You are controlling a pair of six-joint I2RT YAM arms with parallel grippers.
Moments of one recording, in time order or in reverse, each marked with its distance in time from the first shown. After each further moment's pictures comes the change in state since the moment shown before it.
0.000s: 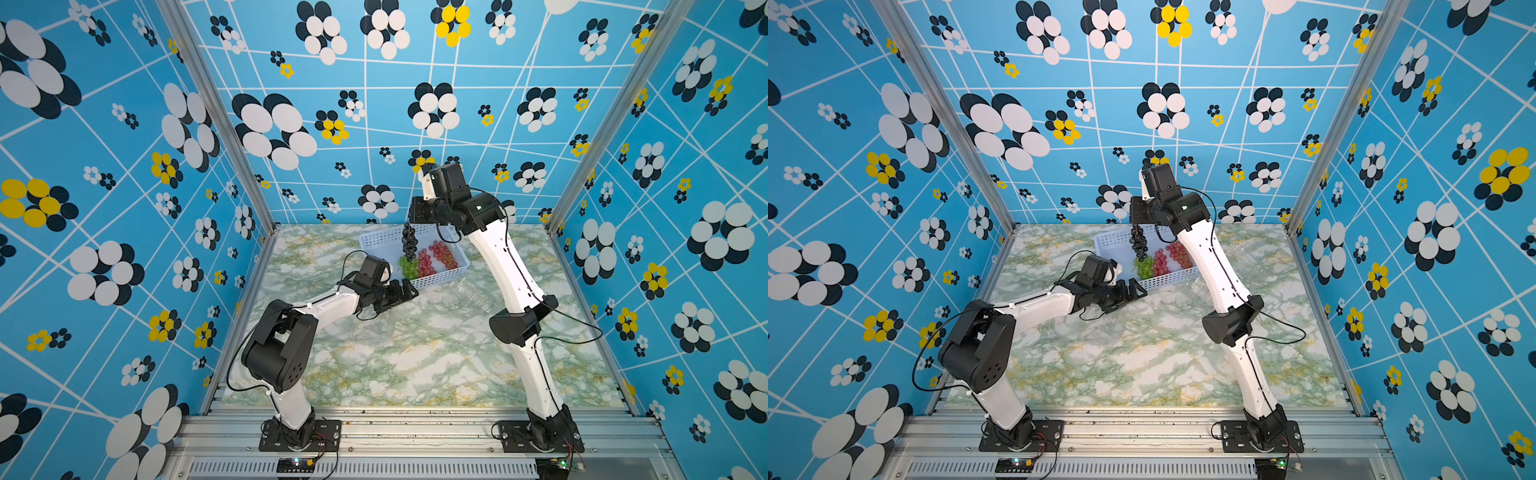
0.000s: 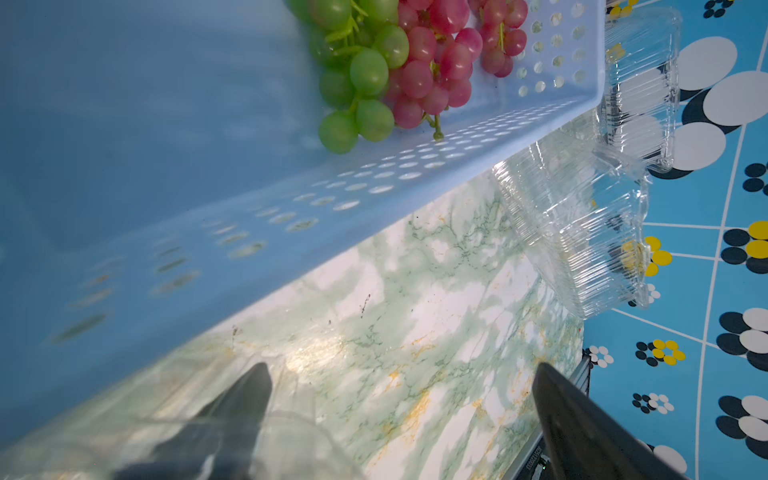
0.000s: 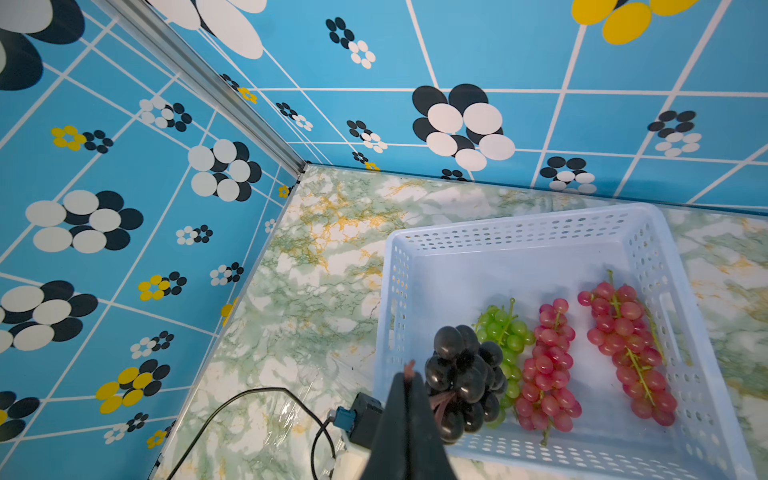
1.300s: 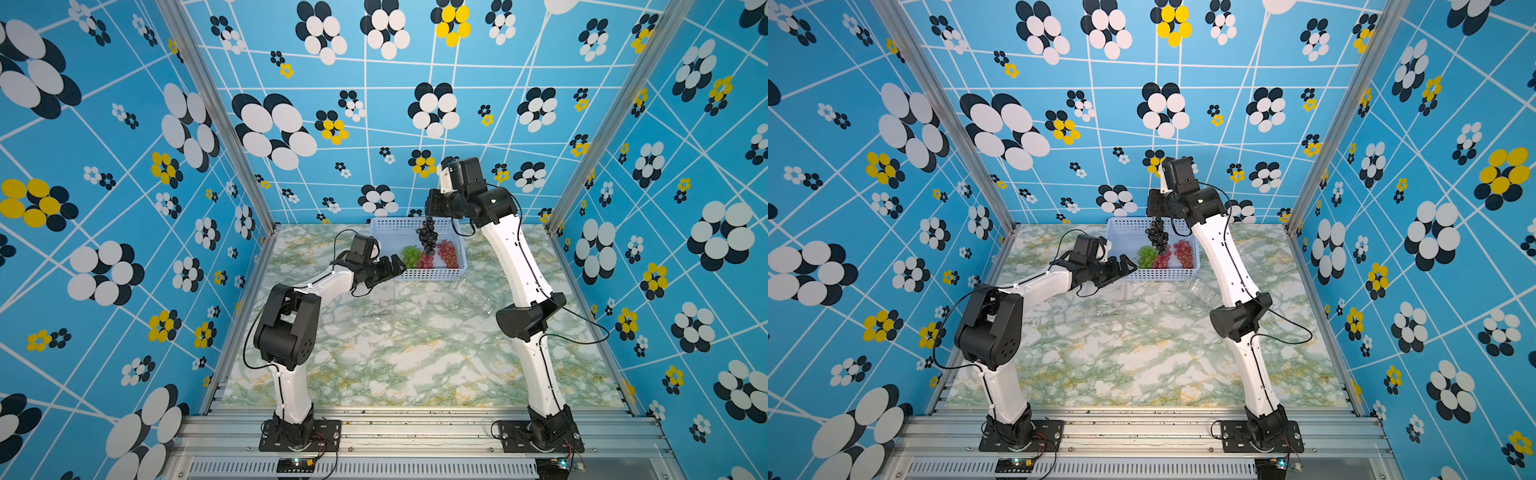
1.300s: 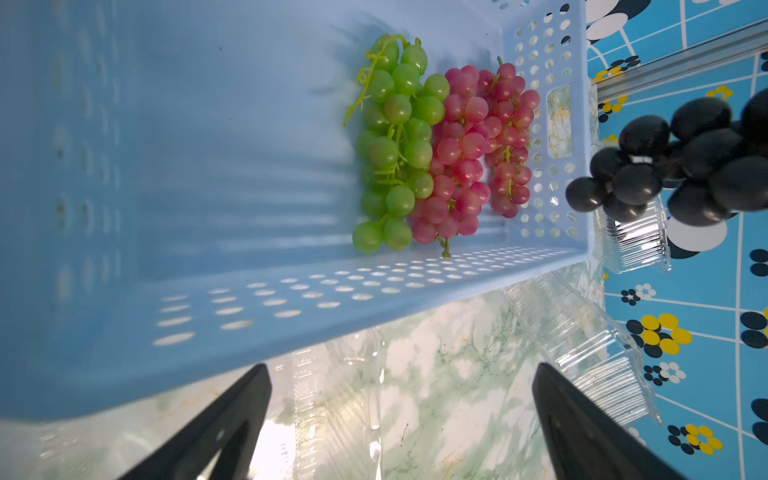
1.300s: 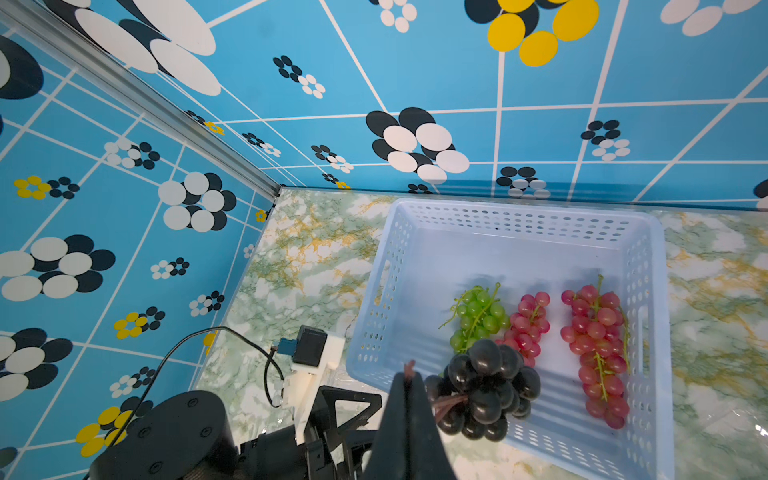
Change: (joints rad) left arm 0.138 0.135 0.219 -0.029 -0.016 0.099; right arm -0.089 0.000 0.000 0.000 -0.035 0.007
